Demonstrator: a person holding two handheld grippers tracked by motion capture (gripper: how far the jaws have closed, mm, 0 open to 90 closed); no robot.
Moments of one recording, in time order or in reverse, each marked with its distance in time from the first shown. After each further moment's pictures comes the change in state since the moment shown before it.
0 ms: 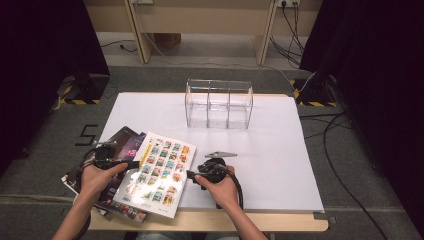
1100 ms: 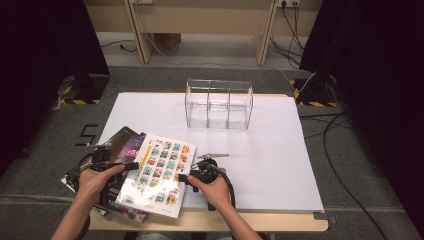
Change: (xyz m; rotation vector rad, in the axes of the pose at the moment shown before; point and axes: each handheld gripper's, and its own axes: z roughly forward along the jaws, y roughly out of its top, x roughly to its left) left arm 0.005 -0.011 -0.007 -0.025 -0.116 -0.195; right arm 0.005 -0.003 0.023 0.058 0.066 0.081
